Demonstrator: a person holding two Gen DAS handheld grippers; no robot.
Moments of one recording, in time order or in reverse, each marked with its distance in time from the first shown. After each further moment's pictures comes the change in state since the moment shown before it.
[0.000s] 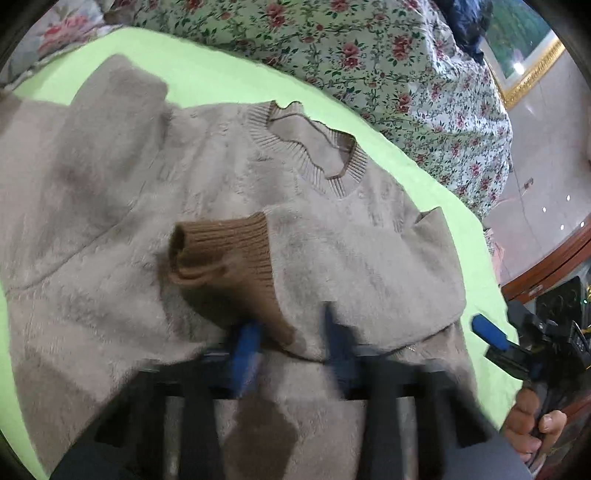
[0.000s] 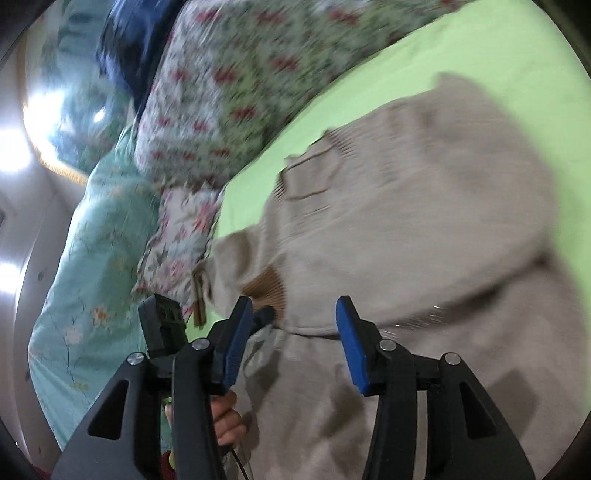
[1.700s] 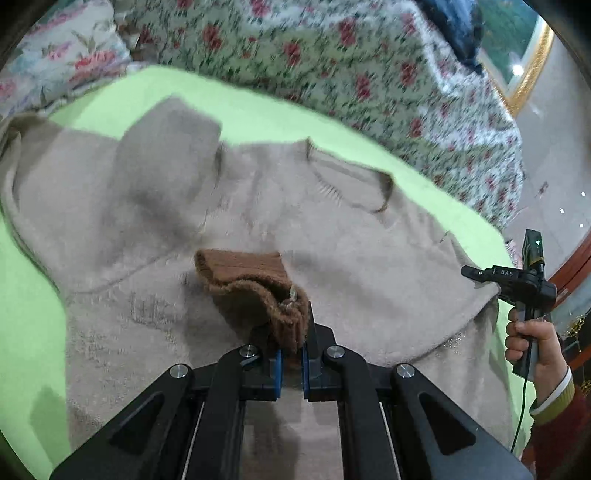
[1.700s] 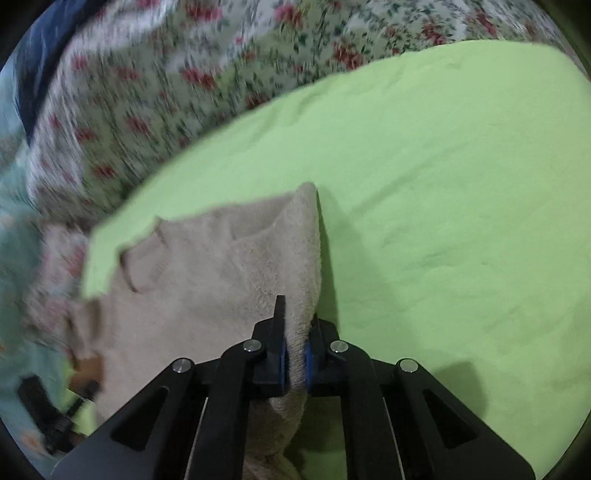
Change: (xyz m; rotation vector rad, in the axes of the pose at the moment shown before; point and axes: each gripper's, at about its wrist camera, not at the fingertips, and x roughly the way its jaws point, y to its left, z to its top) left arm -0.027 0.024 -0.024 0.022 -0.122 0.106; right arm 0.017 -0.104 0.138 -0.155 -0.008 -0.497
